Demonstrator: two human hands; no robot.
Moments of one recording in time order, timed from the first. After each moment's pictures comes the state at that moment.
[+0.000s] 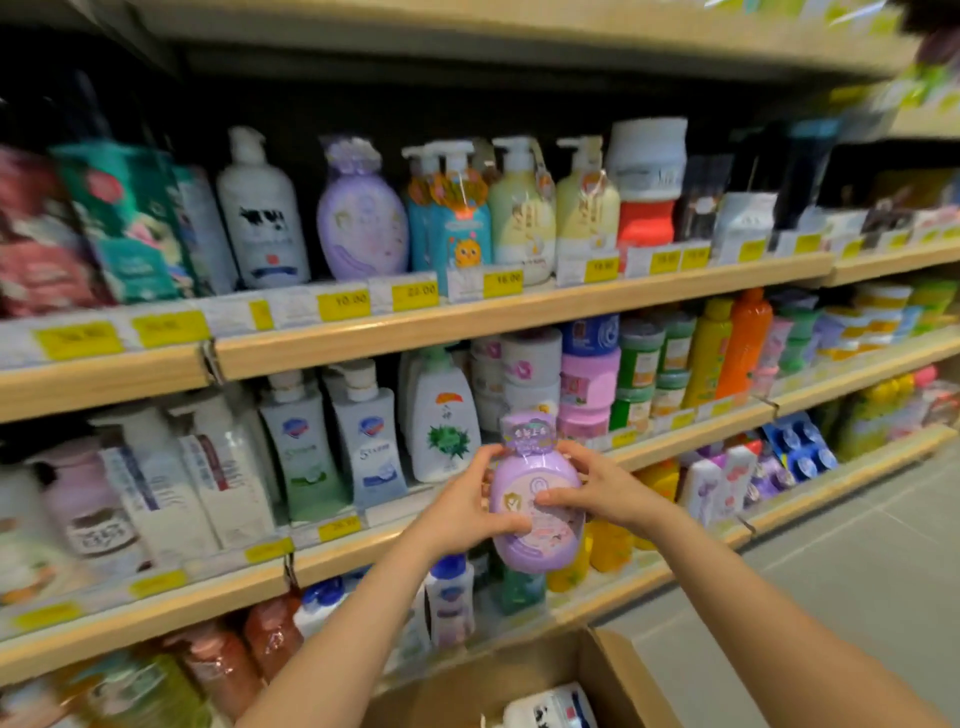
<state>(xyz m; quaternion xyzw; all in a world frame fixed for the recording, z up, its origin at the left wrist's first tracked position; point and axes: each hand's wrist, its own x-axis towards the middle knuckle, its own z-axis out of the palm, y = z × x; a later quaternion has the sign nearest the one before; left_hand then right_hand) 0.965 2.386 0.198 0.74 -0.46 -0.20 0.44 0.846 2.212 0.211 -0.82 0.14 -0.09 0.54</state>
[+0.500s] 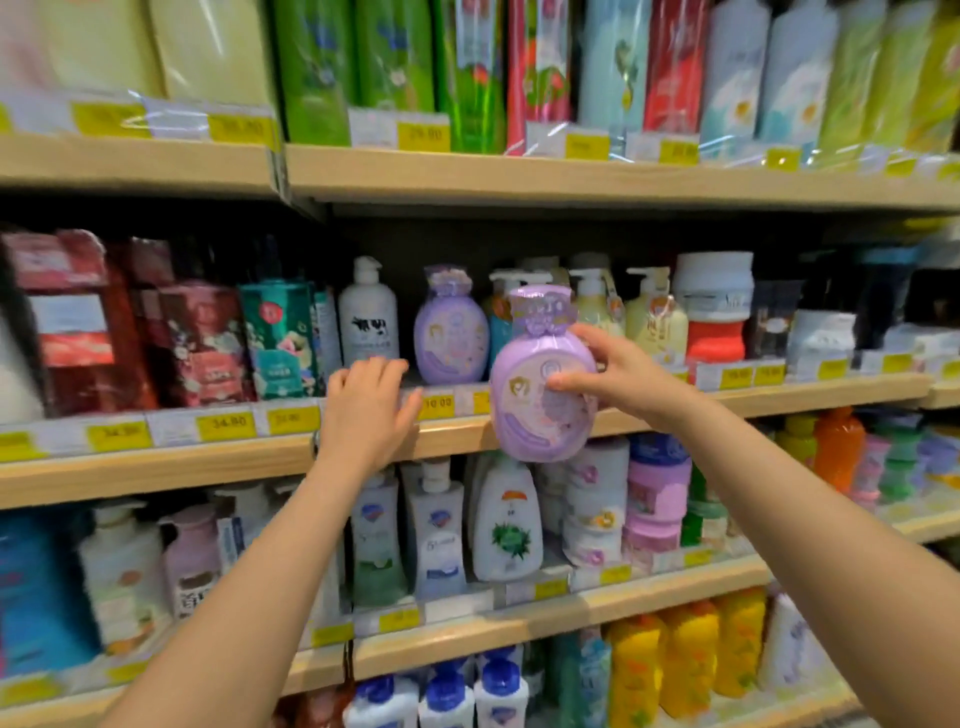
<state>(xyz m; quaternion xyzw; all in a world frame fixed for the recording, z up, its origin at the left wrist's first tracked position) 1.071 2.481 0.375 0.83 -0.32 0.44 0.12 0.913 2.239 0.430 -0.85 -0.06 -0.22 0.48</state>
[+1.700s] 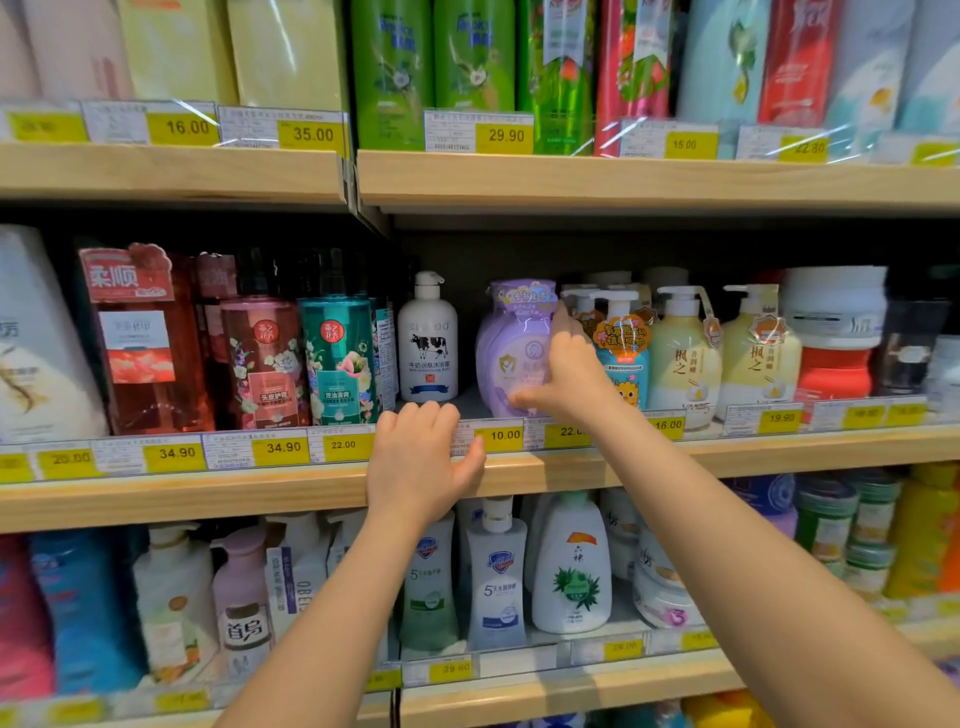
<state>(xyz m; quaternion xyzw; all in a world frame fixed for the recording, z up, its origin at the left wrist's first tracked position) 1.085 2.485 0.352 0.83 -0.28 0.47 0.11 1.039 2.312 0.436 -0.94 0.09 -0.30 0.15</state>
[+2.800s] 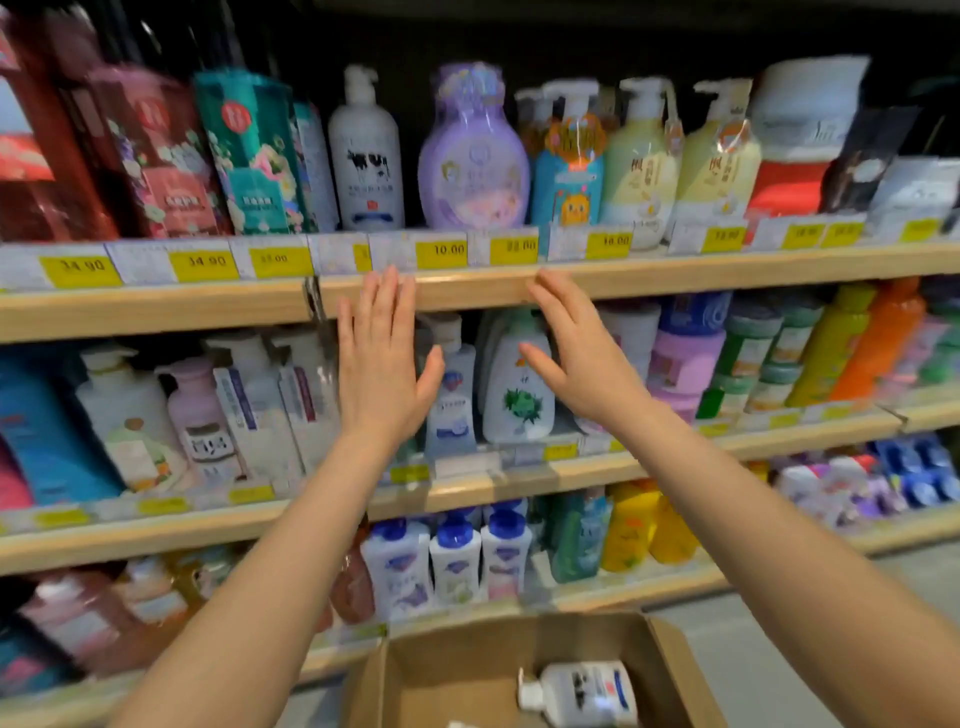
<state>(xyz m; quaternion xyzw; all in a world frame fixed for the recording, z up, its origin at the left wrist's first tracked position) 1.033 2.481 0.259 0.83 -0.30 0.41 0.22 0.935 2.286 0.290 -0.93 -0.04 -0.33 0.14</state>
